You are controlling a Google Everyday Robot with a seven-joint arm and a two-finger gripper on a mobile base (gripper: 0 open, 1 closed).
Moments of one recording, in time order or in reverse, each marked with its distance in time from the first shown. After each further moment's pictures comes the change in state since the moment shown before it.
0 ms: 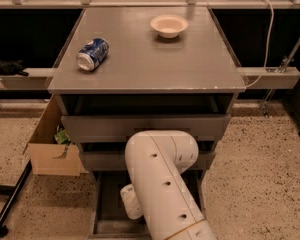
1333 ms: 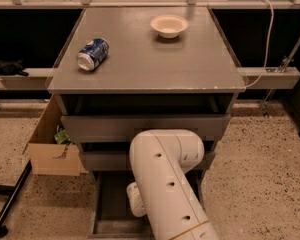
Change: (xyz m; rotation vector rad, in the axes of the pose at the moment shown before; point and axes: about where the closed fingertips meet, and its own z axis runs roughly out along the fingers) arm 0.007 0.028 0.003 -0.052 -0.018 0.042
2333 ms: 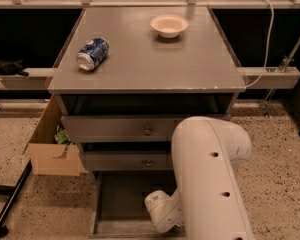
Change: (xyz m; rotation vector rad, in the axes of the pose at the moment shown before) arm 0.010 0.145 -0.078 -0.086 0.107 0.200
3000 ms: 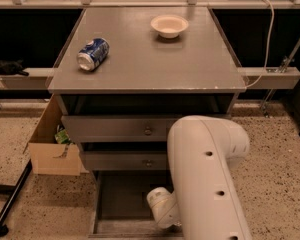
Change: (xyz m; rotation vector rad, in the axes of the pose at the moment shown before) arm -0.001 -0.008 0.007 0.022 -0.041 -0.120
